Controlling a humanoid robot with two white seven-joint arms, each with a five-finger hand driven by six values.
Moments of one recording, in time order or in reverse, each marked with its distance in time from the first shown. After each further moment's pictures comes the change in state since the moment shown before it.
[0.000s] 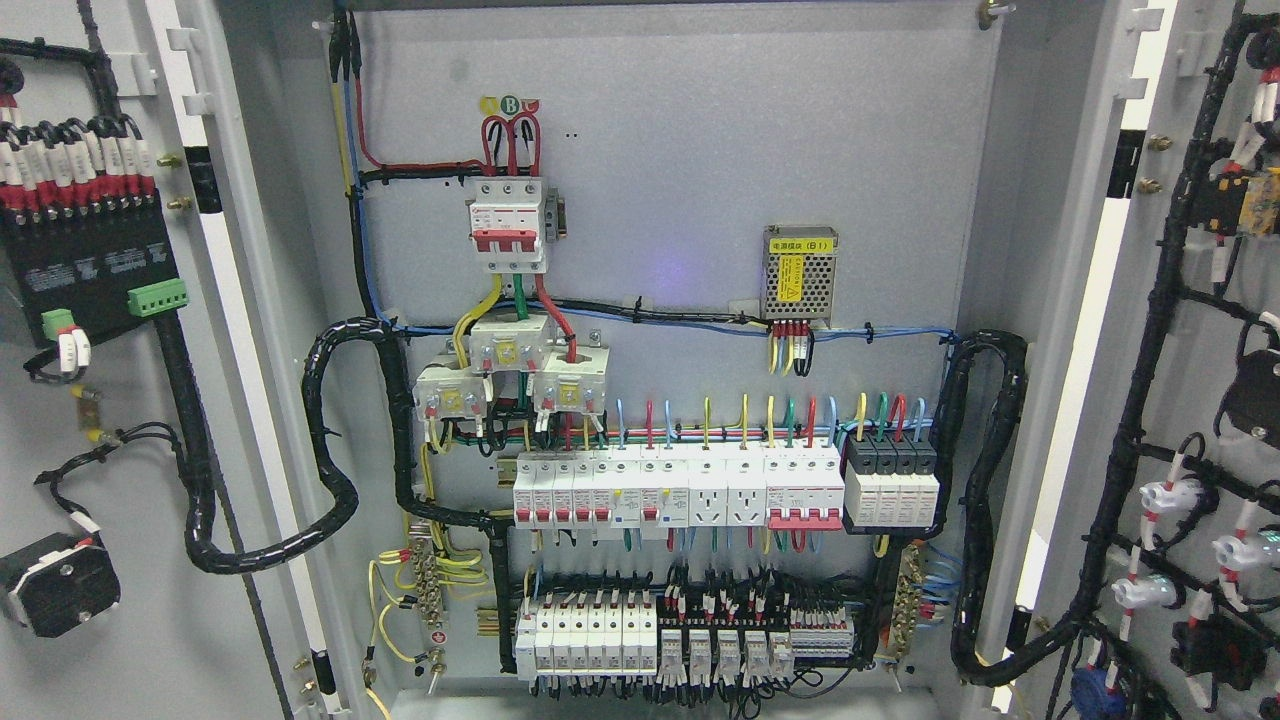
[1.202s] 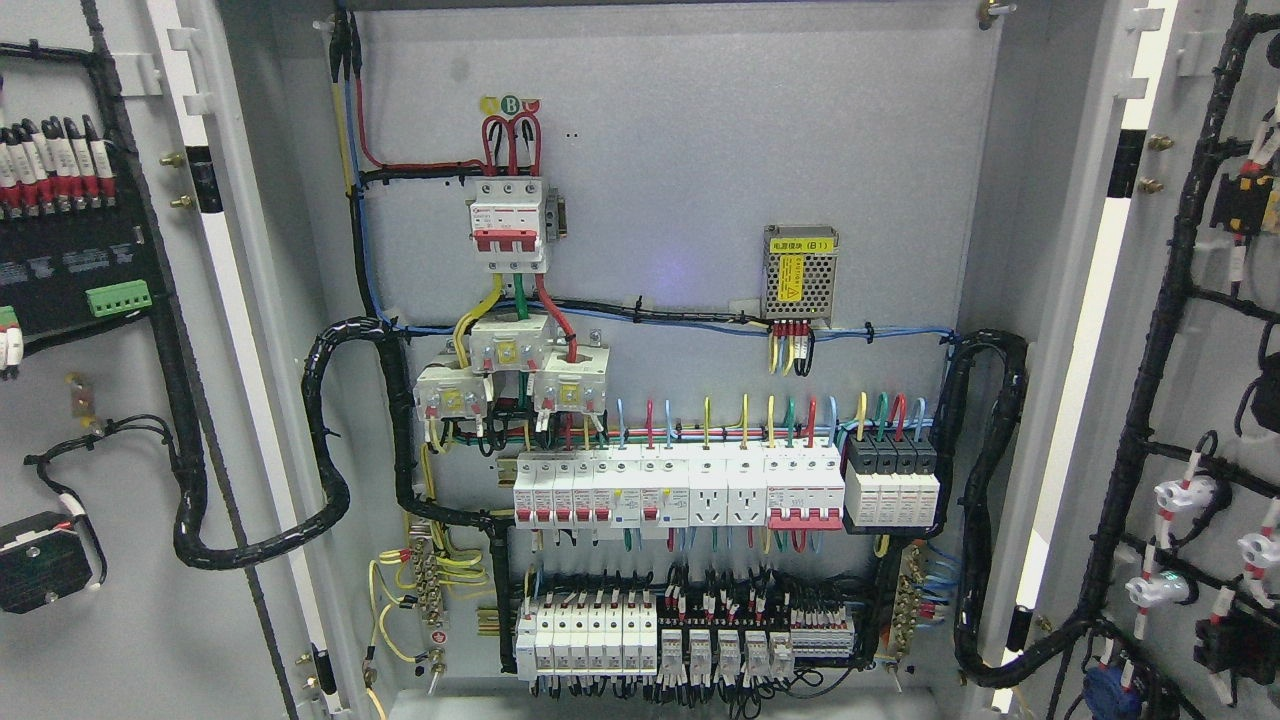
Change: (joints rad) left arm -0.203 0.021 0.018 0.195 0.031 0.157 0.003; right arm -0.001 -0.030 -0.086 0.030 -0.040 0.000 0.002
